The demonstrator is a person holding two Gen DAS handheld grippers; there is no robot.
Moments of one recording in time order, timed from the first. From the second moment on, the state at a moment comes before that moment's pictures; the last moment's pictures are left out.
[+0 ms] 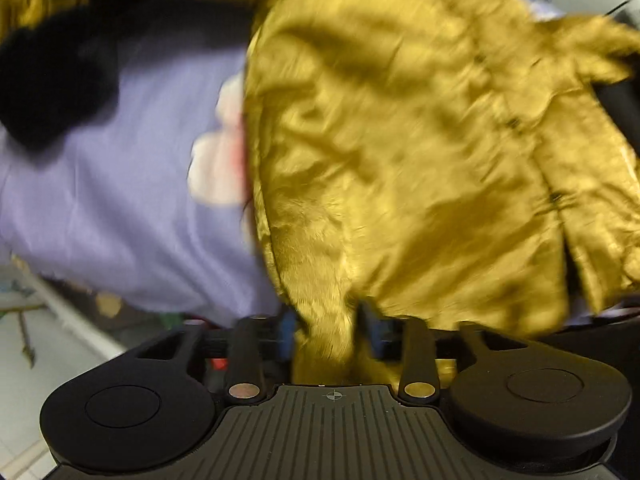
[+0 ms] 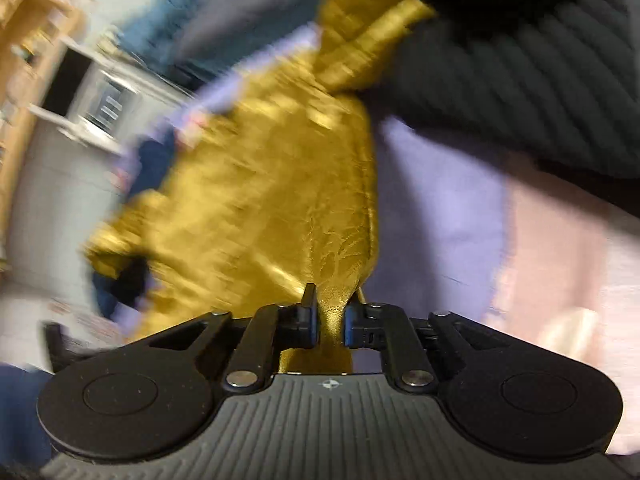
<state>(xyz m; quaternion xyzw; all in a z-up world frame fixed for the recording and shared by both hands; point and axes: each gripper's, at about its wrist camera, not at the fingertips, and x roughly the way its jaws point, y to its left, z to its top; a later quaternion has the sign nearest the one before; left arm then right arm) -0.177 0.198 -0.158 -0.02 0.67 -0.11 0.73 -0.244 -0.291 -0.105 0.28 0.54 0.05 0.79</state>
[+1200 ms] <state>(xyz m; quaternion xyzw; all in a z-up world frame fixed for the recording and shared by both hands) -0.127 0.124 -0.201 0.12 0.58 -0.13 0.80 -0.154 -0.118 -0.233 -0.09 0.61 0.08 0.78</state>
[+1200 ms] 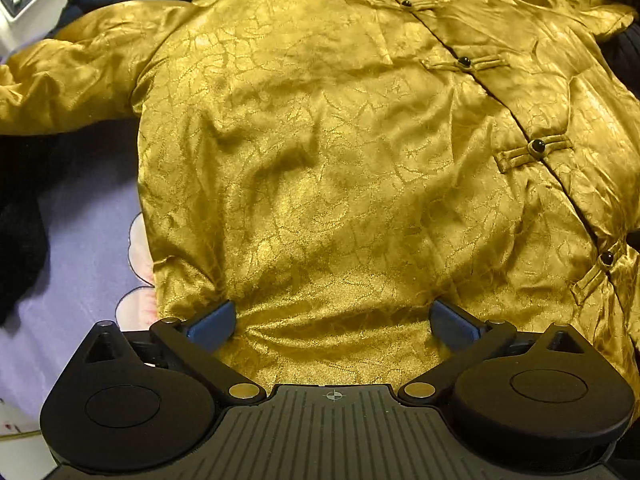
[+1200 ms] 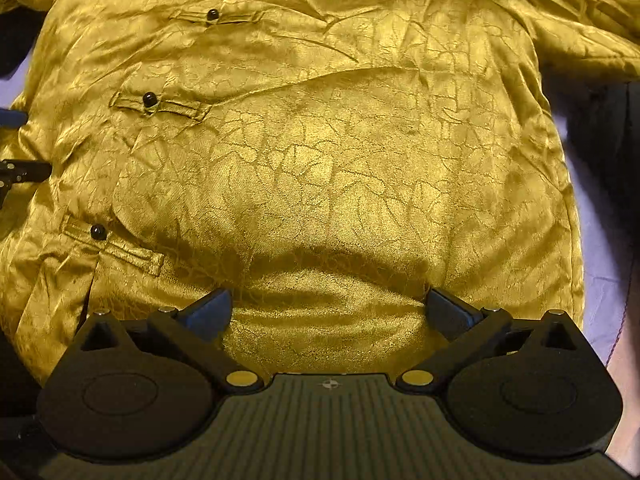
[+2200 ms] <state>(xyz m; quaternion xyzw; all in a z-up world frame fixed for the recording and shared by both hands) -0.130 0.112 -0.157 0.07 0.57 -0.12 0.81 -0.123 -0.244 -0.105 -0.08 0.39 -0.17 0.90</state>
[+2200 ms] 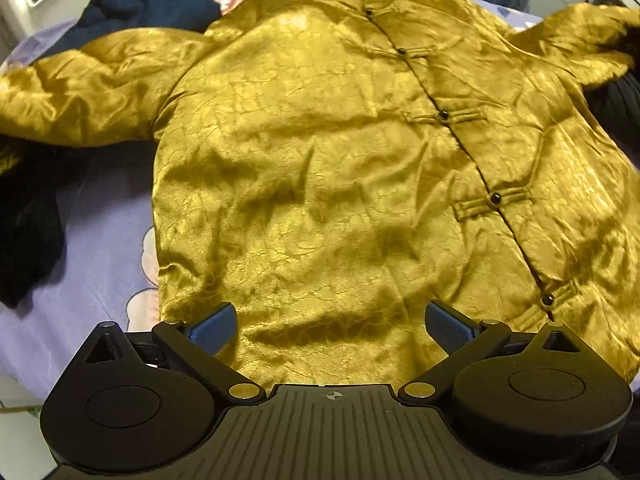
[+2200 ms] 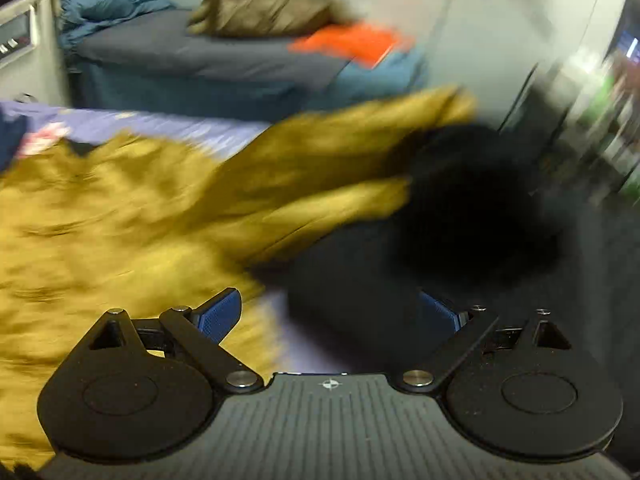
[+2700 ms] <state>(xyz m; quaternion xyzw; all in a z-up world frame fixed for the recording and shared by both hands) -0.131 0.098 -0.155 0.08 0.57 -0.13 0.81 -0.069 -0.289 -0.138 -0.24 0.39 -0.20 0.87</state>
